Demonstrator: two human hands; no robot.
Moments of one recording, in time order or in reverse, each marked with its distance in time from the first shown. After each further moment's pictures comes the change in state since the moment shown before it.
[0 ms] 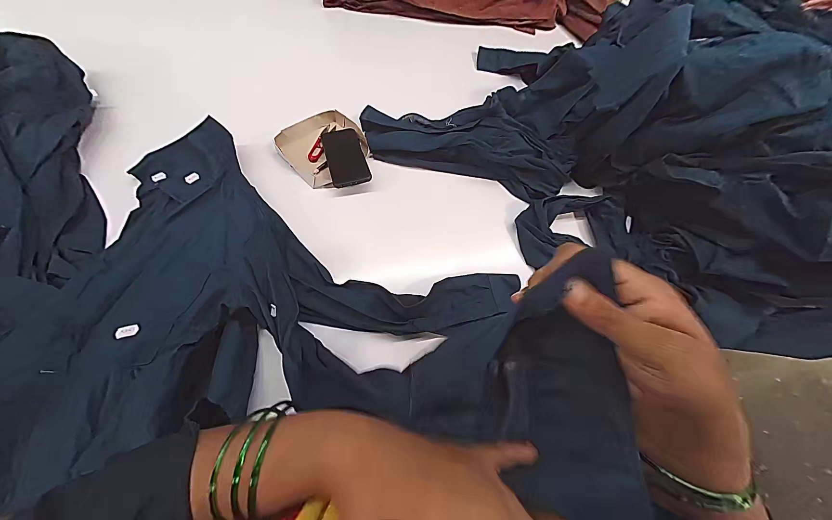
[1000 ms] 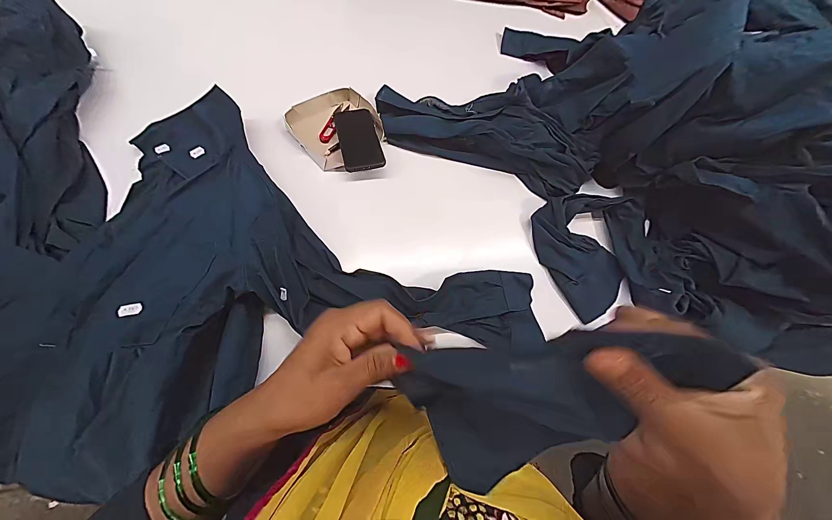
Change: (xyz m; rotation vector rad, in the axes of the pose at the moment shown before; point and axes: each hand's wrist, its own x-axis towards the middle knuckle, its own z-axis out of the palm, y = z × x) left_hand -0.063 -0.014 -0.037 0.161 0.761 -0.057; right_hand -0.025 -0.005 0.034 -0.158 0.260 -0.140
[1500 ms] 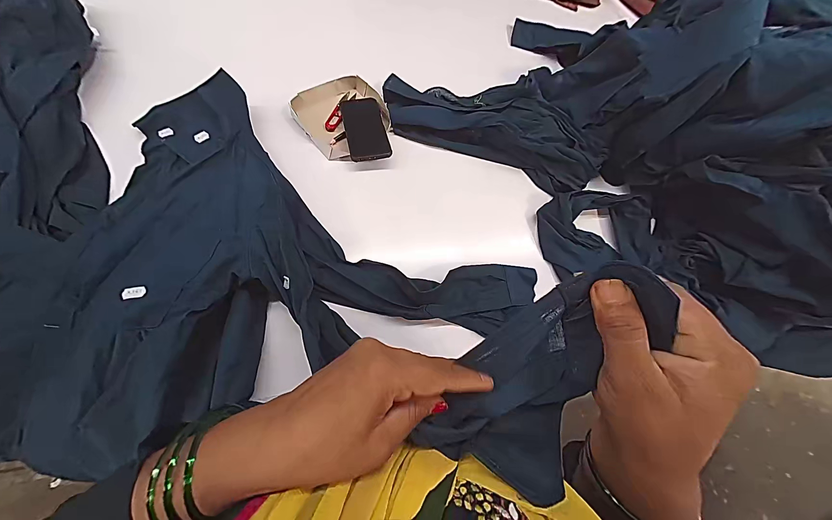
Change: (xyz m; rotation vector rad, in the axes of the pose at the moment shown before) left_hand -0.004 0.019 0.021 0.398 -0.172 0.100; right_hand 0.008 0.013 0.017 -0.463 0.252 -0.160
